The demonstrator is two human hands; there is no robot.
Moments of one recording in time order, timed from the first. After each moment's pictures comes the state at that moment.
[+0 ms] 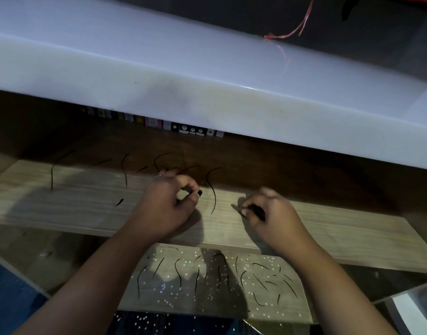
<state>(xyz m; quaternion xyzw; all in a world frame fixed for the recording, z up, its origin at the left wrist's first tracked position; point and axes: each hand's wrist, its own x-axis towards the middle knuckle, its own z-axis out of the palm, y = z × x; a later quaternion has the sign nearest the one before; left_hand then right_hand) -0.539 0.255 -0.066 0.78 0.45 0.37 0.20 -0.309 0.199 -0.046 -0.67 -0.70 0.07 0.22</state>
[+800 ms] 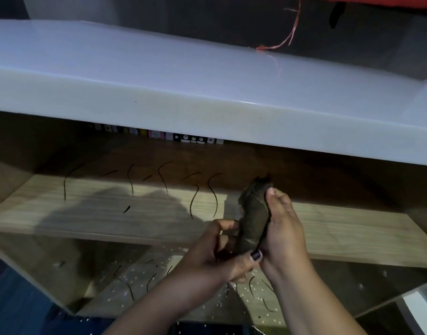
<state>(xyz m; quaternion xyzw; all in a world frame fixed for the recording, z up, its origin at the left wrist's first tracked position) -0.496 0.152 -0.050 0.57 0.35 0.33 0.67 -0.369 0.166 -0.020 -0.46 -0.18 0.49 0.72</state>
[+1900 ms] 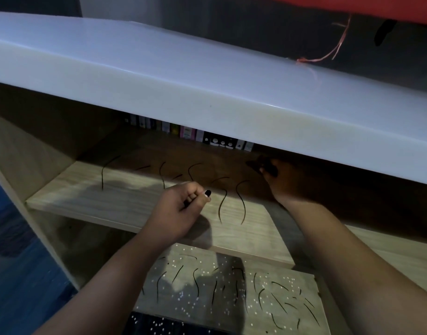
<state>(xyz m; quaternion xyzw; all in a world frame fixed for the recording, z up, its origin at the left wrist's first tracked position) -0.572 0.243 -0.070 0.66 0.43 0.49 0.37 -0.323 0.316 -0.030 -0.74 -0.63 0.02 0.23</state>
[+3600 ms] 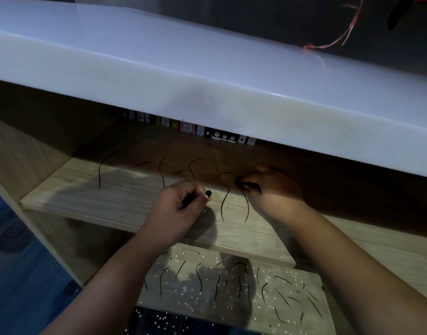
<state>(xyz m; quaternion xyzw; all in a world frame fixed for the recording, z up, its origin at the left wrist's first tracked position) -0.575 0.248 -0.080 0.64 0.44 0.49 0.39 -0.340 0.298 -0.048 -0.62 -0.77 -0.01 0.11</state>
